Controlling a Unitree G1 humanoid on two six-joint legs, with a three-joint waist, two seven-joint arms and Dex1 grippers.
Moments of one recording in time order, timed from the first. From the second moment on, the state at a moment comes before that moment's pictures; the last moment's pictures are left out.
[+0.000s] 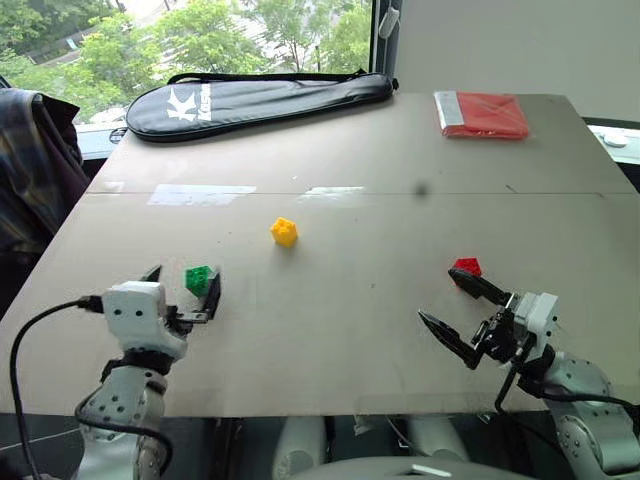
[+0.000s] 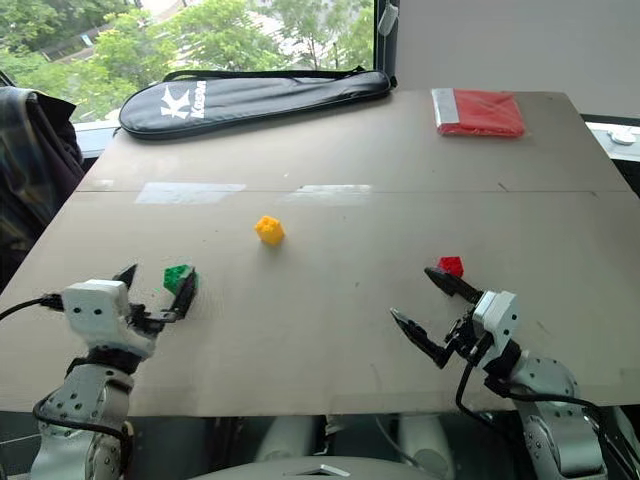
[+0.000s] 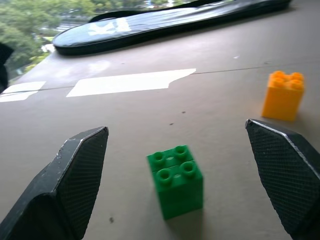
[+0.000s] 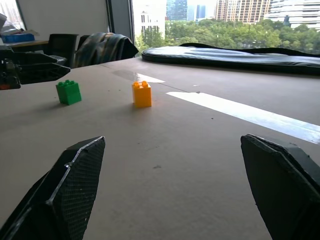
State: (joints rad) left arm 0.35 0.20 0.42 -0.52 -0.24 0.19 -0.18; right arm 0.26 -0.45 0.00 -0.37 0.52 -0.10 0.87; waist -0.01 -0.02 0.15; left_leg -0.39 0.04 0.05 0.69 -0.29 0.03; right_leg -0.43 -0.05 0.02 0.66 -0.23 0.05
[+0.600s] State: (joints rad) left arm 0.25 0.13 0.30 -0.43 -0.09 0.30 -0.02; right arm 0.33 -0.46 -0.01 -0.33 0.53 -0.17 1.03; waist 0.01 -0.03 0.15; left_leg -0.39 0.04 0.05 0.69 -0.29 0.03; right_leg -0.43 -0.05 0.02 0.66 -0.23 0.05
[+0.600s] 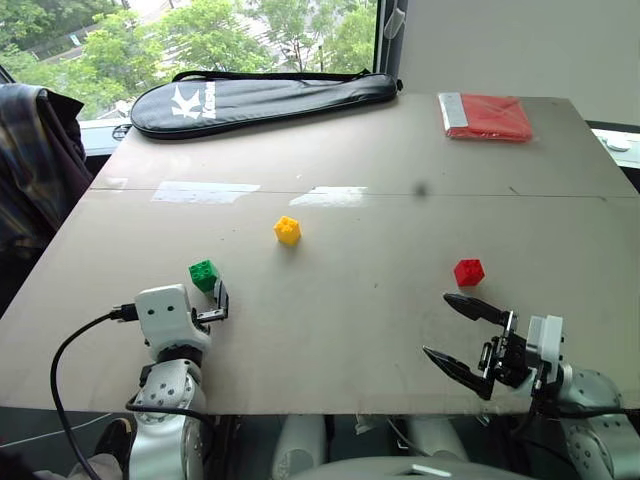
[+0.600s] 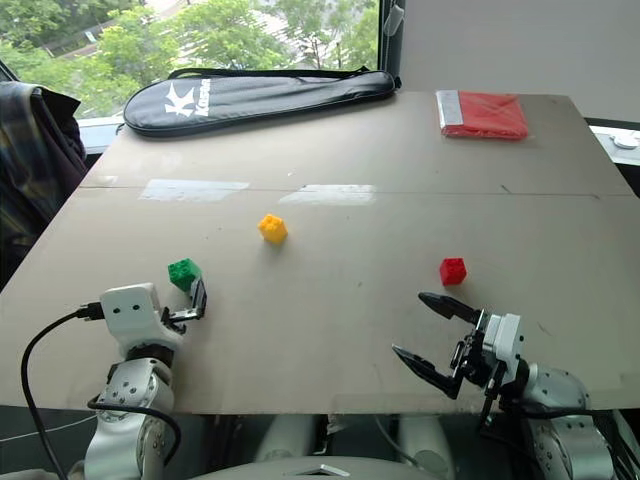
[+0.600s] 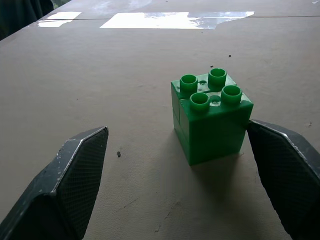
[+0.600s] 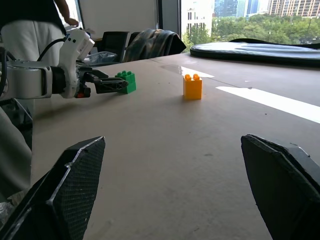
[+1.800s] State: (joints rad) left arm 0.04 0.51 0.15 -0.26 -0.35 0.26 -0.73; right arm 0.38 -0.43 -0.02 -0.33 0.51 -0.21 1.00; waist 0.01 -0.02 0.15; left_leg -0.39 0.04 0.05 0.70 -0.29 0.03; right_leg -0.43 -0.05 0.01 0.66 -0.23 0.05
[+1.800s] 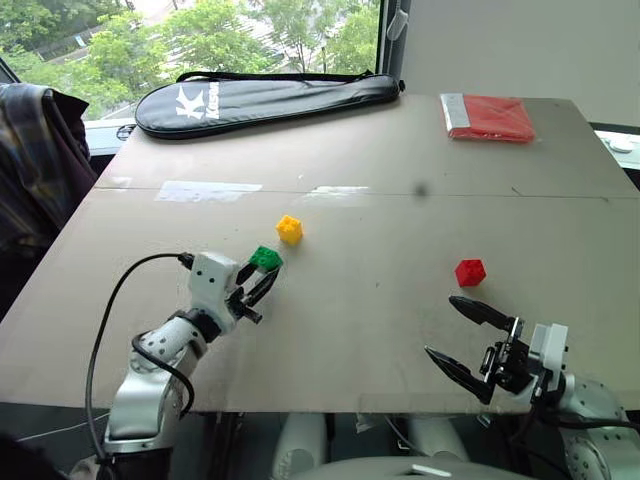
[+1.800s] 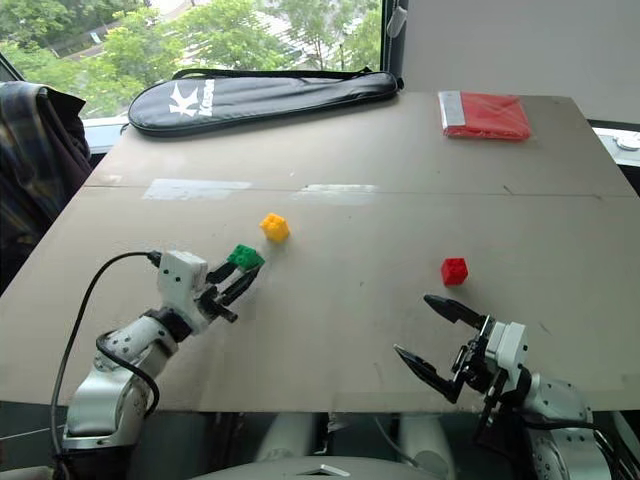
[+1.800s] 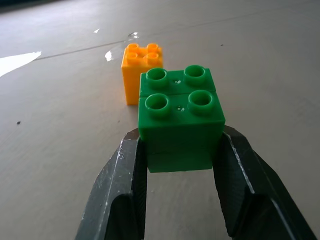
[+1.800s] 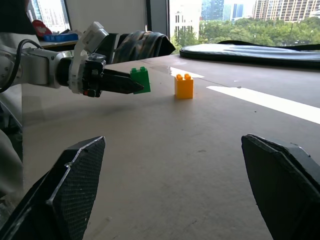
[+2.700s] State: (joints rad) left arm -0.84 0.19 -0.37 0.81 -0.05 -0.20 -1.27; right arm 0.49 -0.36 -0.14 -0.27 0.44 -0.26 0.78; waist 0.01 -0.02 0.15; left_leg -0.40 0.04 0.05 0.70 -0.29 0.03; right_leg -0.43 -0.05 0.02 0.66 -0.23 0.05
